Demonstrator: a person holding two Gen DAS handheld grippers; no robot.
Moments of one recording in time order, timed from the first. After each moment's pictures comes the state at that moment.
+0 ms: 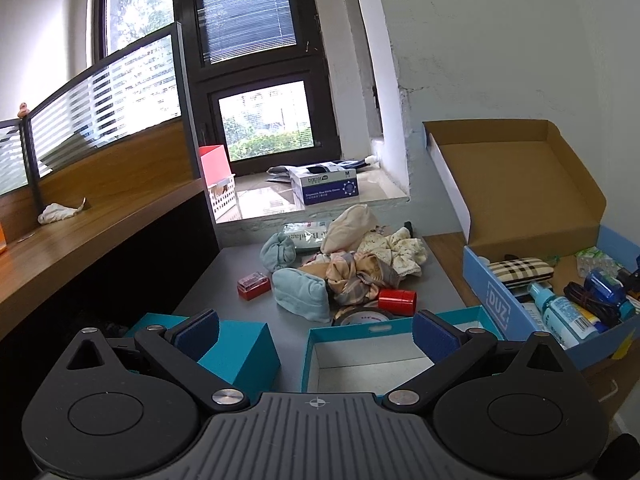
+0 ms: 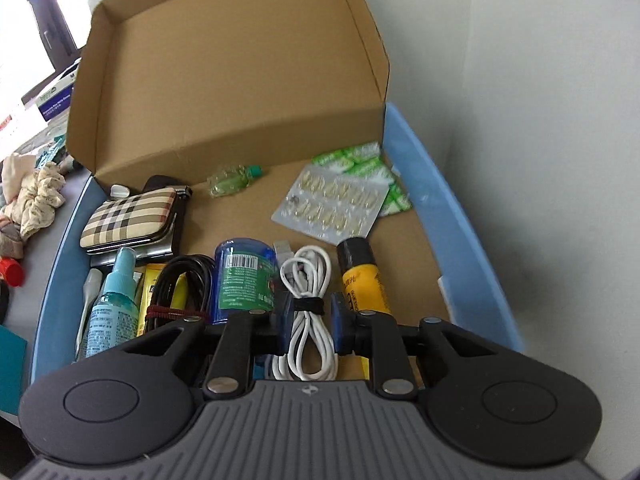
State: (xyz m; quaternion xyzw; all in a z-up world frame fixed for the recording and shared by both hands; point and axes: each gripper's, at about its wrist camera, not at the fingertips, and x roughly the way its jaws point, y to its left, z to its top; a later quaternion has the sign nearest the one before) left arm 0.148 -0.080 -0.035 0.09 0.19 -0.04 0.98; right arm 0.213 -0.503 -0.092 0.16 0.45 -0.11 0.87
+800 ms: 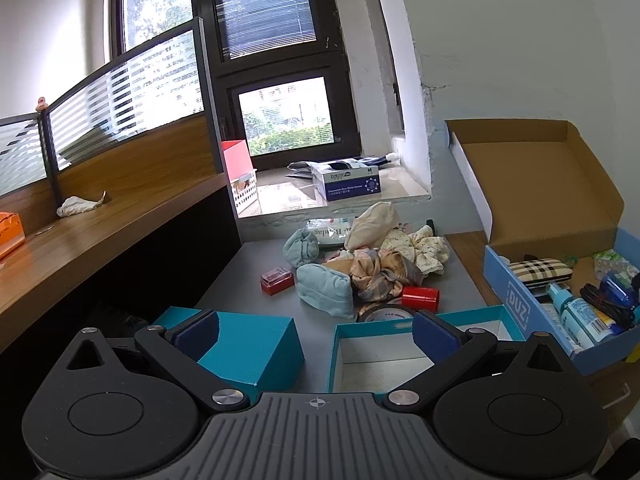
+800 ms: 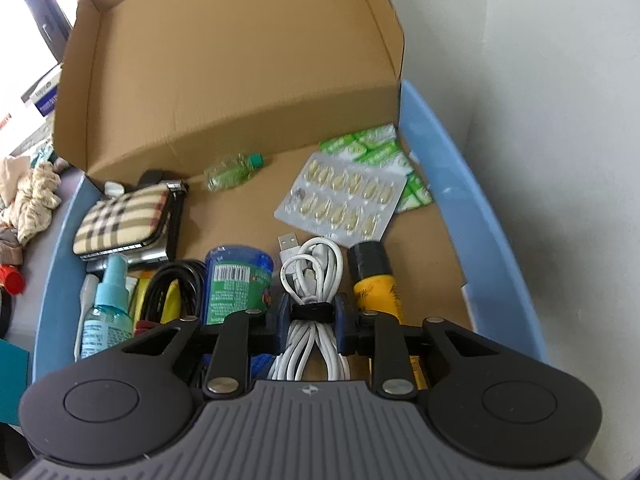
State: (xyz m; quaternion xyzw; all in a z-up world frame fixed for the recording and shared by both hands) left arm 0.146 -0.069 -0.030 0.09 0.19 -0.01 0.98; right arm 0.236 -0.509 -0.098 0.17 0.47 -0.08 0.86
